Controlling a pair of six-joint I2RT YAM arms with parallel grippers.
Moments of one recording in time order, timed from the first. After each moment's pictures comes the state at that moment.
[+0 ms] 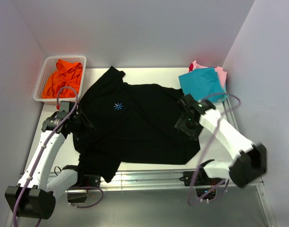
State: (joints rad) left arm -0.12 0.97 0.90 -0.98 0.05 -0.78; right arm 0.42 1.14 1.01 -1.26 0.14 1.10
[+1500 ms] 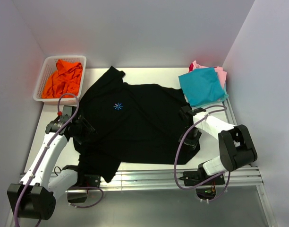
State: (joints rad) left arm -0.12 0.96 0.78 -0.92 0.05 -0.88; right arm 0.33 1.45 0.78 -1.02 0.06 0.89
